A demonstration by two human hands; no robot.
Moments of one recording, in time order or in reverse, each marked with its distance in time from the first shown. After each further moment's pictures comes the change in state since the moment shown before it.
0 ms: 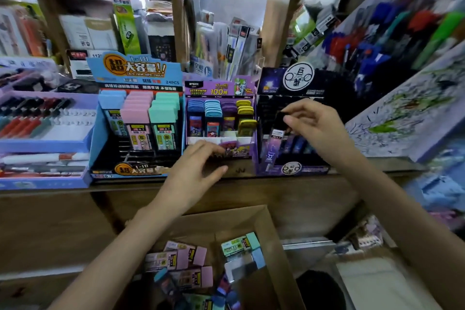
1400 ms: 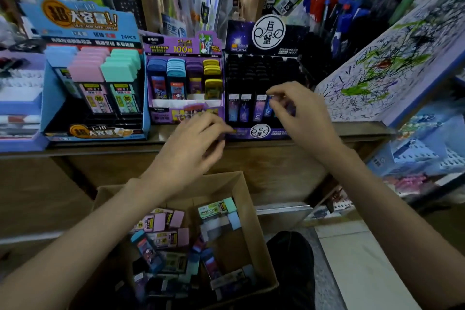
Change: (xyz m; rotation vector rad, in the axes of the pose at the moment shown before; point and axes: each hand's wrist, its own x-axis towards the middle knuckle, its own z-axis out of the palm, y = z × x) left_hand -0.009 0.052 0.036 0.277 -0.035 0.353; right_hand -0.043 0.038 -0.017 -0.466 0.070 -0.187
